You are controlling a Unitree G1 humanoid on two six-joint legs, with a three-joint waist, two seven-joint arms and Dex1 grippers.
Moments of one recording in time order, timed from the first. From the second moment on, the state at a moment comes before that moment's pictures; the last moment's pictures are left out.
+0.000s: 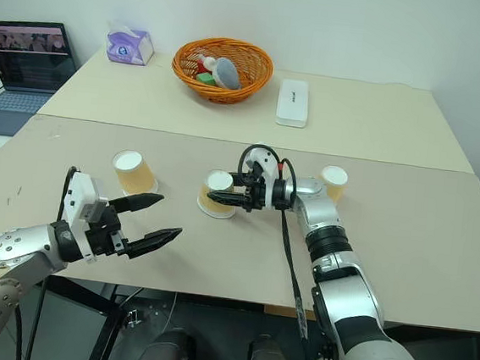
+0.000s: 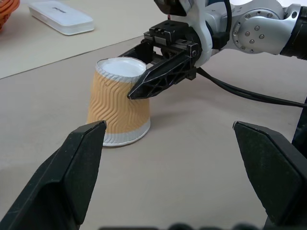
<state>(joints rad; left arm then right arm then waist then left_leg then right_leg) 0.00 0.69 0.21 -0.61 -0.70 0.62 -0.70 -0.94 -0.24 0.16 0.76 0.25 0.15 1.18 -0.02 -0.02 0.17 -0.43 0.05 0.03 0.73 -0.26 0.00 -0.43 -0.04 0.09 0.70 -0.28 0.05</state>
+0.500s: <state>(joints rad) -0.04 0.68 0.17 -0.56 -0.70 0.61 -0.72 -0.85 -0.35 0.05 0.55 0.34 0.32 1.23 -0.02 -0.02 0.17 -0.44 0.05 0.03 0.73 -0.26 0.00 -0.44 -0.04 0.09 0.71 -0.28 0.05</state>
